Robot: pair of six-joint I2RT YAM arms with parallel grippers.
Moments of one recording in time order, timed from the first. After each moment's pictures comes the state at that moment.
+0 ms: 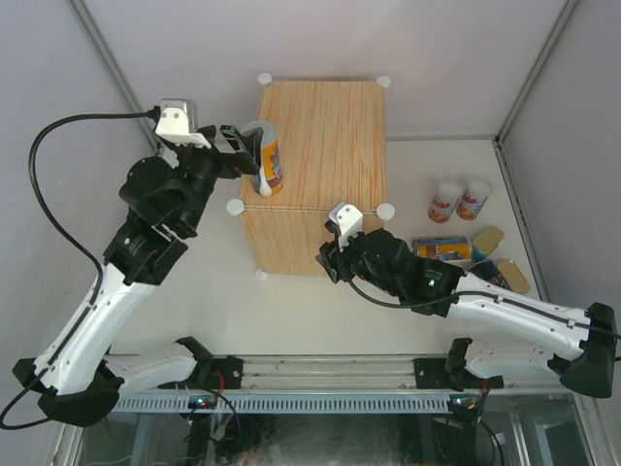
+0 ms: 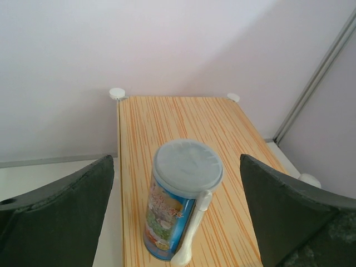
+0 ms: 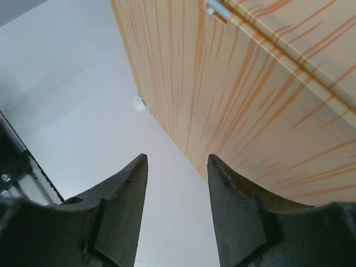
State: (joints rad) left arm -0.67 1.06 1.45 -0.22 -0.38 -0.15; right arm 1.10 1.10 0.97 -0.25 0.27 0.09
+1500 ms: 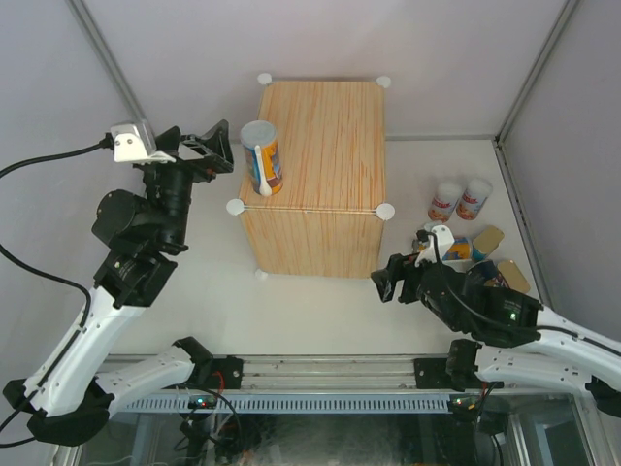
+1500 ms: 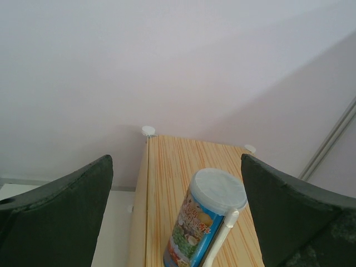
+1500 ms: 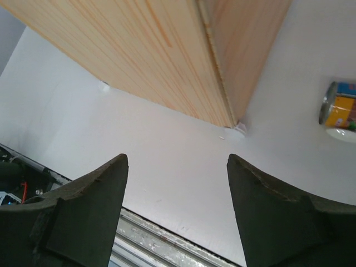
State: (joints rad) left arm -0.67 0.91 1.30 0.03 -0.54 -0.09; right arm 1.19 0.67 0.86 -0.72 0.61 0.63
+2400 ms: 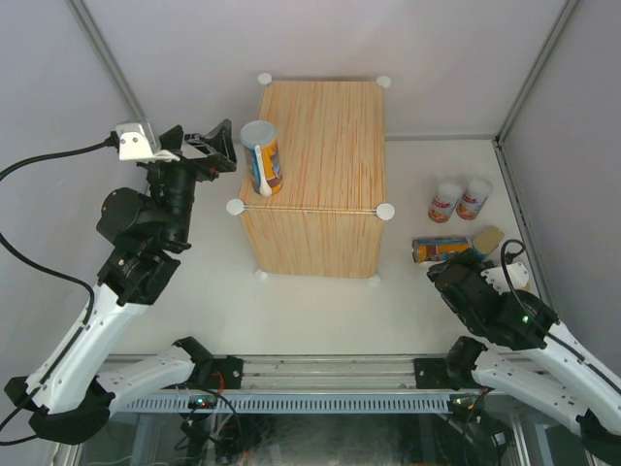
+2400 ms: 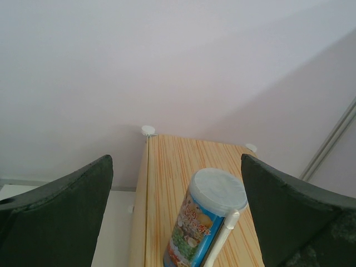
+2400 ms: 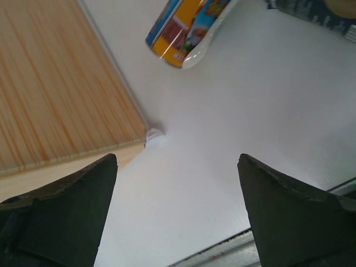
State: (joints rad) left arm -0.67 0.92 1.29 0.05 -0.54 -0.09; right arm 0.90 0.57 0.83 -1.32 0.74 1.60
